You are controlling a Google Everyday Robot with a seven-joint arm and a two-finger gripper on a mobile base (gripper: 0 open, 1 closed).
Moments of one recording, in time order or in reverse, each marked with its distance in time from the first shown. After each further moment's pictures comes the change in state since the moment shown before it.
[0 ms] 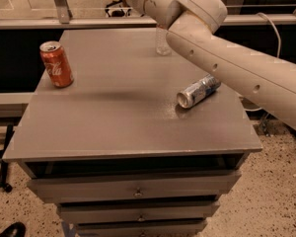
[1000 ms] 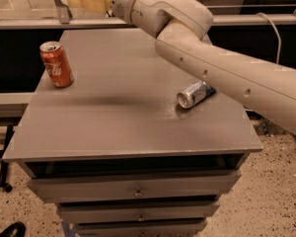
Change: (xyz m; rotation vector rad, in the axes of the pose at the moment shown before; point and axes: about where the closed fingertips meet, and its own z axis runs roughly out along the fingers) arm 0.019 0.035 0.006 -0.045 0.037 0.028
